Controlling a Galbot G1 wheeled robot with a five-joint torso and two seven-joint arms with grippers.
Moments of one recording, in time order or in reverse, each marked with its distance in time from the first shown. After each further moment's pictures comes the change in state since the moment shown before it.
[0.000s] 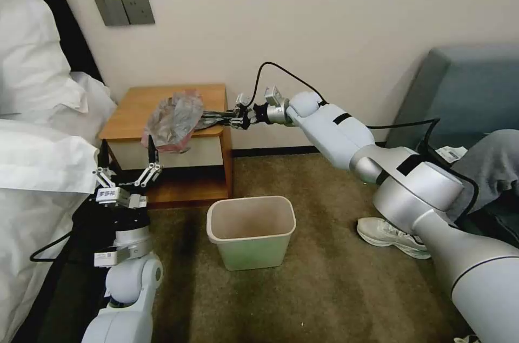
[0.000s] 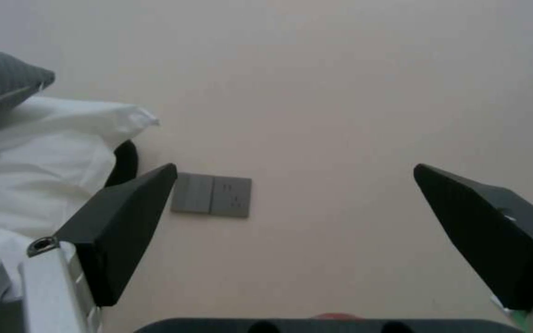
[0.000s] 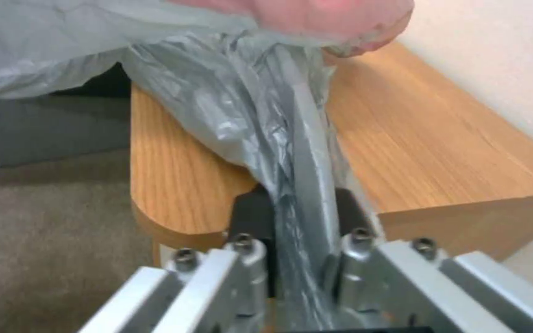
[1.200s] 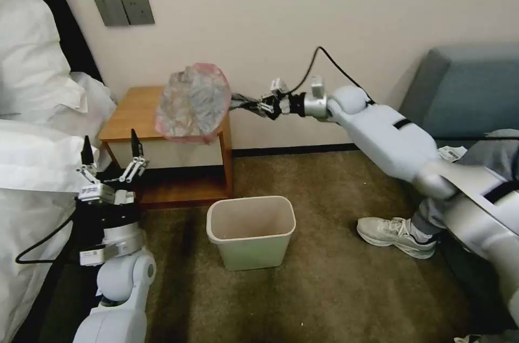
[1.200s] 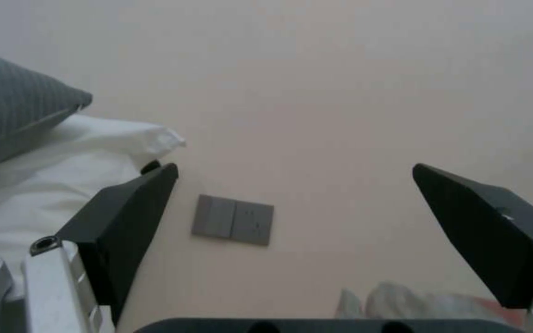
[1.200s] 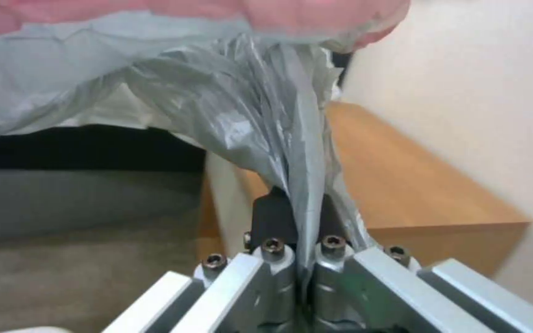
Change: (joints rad) left arm -0.002 0.015 -0.039 -0.078 -0.081 0.051 -0.033; right arm -0.191 -0.435 0.060 0.643 0.237 -0.044 0.024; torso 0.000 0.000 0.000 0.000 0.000
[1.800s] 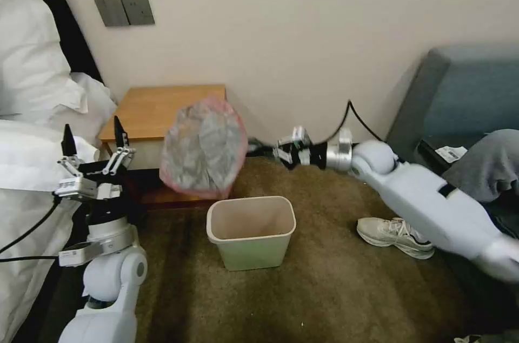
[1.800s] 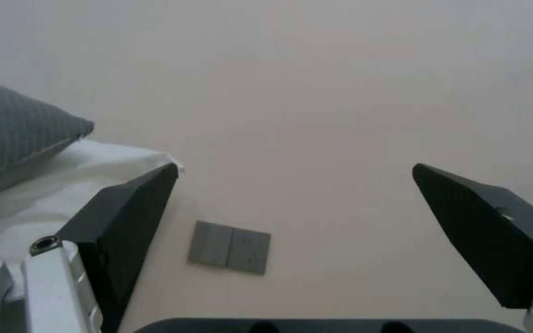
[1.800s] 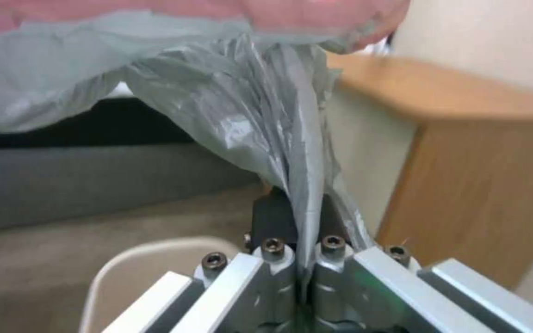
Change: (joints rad) left arm 0.033 0.048 -0.025 -0.084 -0.071 0.017 -0.008; right arm -0.392 -0.236 0.127 0.375 -0.043 0.011 0.069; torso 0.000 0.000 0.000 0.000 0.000
